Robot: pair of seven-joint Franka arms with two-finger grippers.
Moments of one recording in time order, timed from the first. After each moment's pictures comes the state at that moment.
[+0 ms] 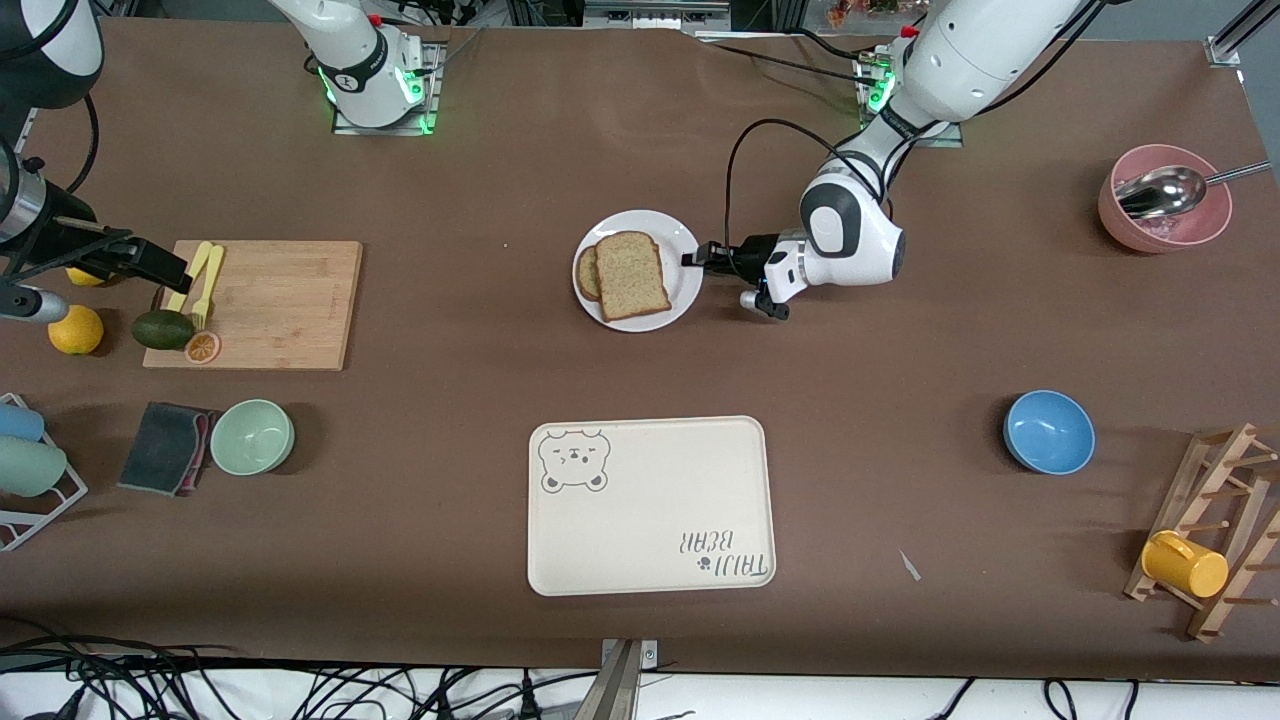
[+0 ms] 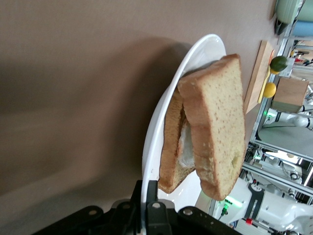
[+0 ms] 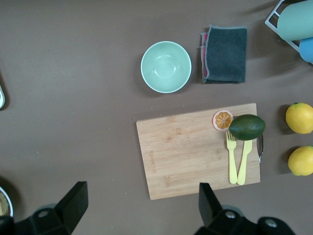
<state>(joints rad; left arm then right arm) -0.14 0.56 -0.44 -2.24 -1.52 2.39 0.84 -0.04 0.06 0.01 -1.67 -0.03 1.69 0.14</state>
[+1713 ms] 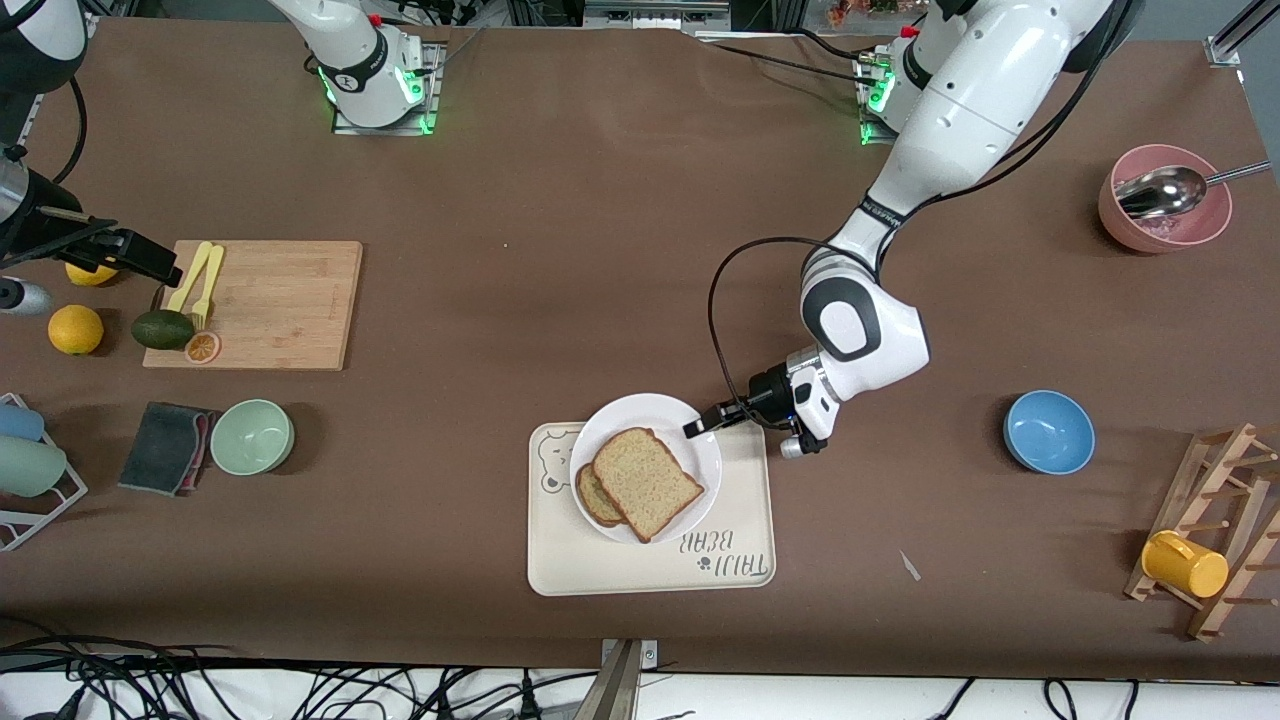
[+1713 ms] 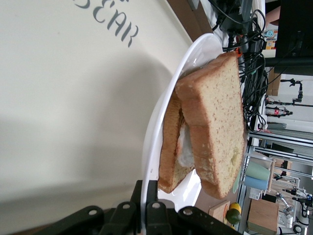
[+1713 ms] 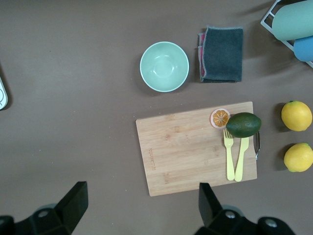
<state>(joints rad) -0.27 0.83 -0.23 -1.59 -1.57 2.59 0.56 -0.04 0.06 0.01 -1.64 -0.03 1.65 0.15</state>
